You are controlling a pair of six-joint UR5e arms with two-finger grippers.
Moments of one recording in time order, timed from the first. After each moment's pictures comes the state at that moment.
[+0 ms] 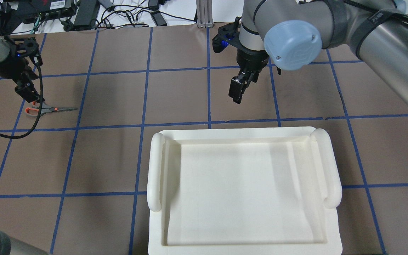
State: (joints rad) left arm -1.11 -1.92 -1.62 -1.11 1.59 1.67; right arm 1.77 -1.26 1.49 -1.70 -1.49 -0.82
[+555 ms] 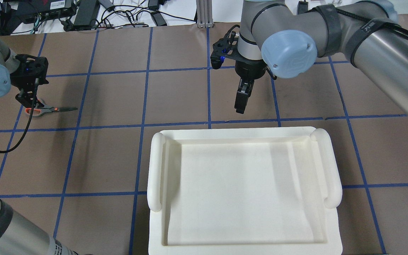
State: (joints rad) left arm -1.09 -2.08 -1.60 -0.95 1.60 2.07; right arm 1.78 -1.26 1.54 -1.70 -1.49 -1.02
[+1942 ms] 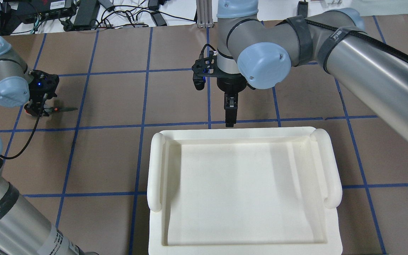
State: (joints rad) left arm -1.09 -2.19 -1.60 -0.88 1.67 2.16; right arm 1.86 -1.22 1.52 -1.66 -1.49 -1.21
